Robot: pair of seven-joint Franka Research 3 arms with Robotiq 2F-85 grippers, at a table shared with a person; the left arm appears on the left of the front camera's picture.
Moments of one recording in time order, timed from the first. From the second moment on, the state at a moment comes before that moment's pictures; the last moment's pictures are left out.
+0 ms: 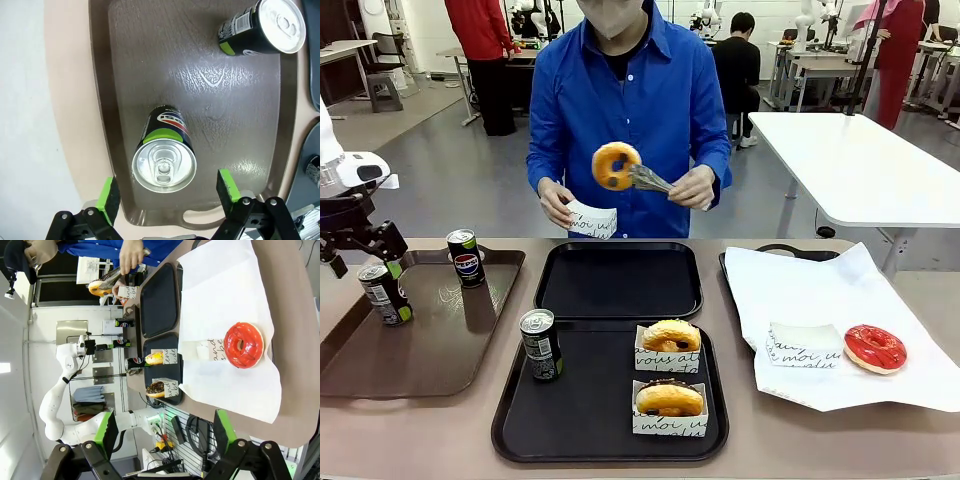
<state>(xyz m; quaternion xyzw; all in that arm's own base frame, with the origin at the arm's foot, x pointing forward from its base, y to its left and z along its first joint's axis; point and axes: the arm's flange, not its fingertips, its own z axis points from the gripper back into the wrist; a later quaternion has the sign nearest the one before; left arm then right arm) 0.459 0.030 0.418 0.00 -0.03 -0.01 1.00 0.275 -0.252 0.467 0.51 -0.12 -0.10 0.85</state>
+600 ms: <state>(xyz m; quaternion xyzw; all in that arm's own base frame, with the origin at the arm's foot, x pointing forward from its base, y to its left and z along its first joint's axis) 0.468 0.029 0.392 0.00 -0.03 -0.01 1.00 0.275 -0.252 0.467 0.51 -0.12 -0.10 0.85</state>
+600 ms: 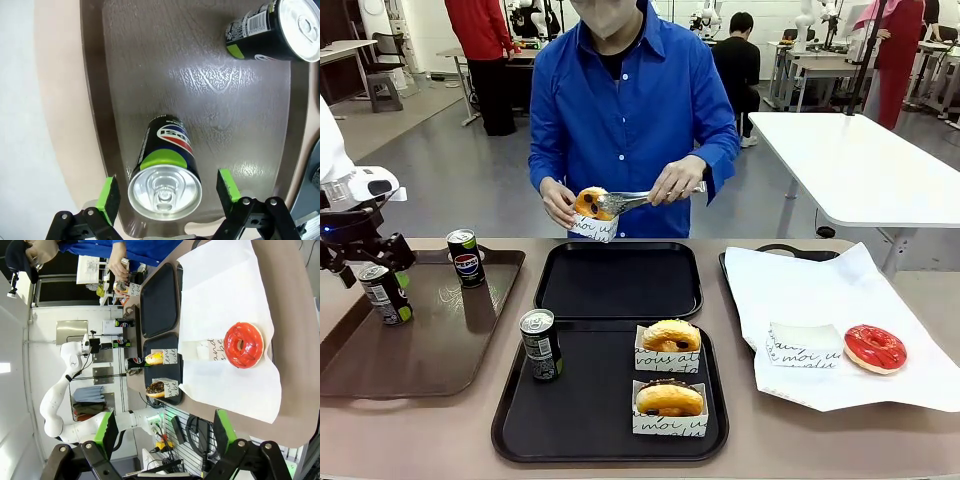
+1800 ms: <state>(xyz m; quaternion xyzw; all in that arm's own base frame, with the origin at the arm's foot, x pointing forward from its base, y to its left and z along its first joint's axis) 0.478 0.031 0.385 -0.01 -0.04 0.00 1.00 0.275 -0.252 0.467 0.51 -0.12 -0.10 0.85</state>
